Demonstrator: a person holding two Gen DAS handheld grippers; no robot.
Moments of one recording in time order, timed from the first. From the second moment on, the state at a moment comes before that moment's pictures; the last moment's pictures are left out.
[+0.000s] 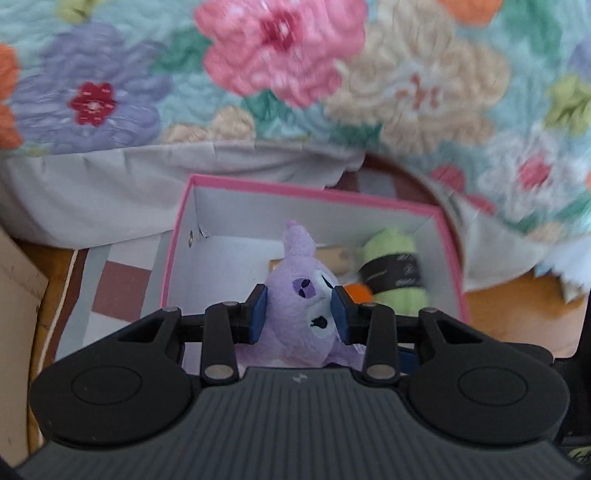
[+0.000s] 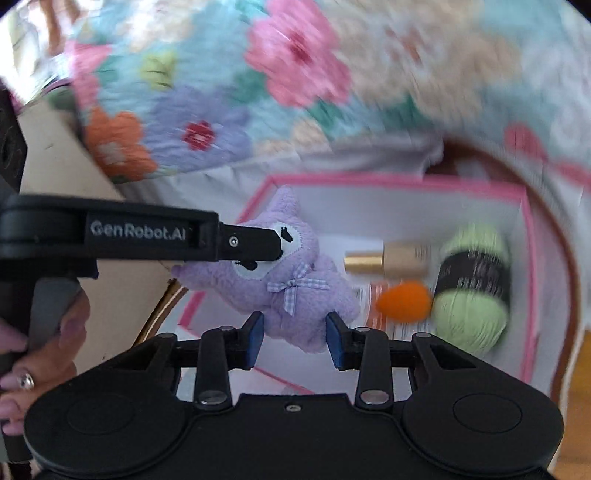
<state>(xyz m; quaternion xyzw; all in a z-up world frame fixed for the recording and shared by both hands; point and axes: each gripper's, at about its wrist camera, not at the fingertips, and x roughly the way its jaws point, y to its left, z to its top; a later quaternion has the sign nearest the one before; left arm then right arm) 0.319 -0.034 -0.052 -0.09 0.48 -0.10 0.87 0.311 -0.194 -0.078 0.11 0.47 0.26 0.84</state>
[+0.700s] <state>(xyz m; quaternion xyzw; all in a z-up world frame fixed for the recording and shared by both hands) 0.373 -0.058 -0.106 0.05 0.54 -0.07 0.84 0.353 -0.171 -0.156 0.24 0.58 0.22 0.75</state>
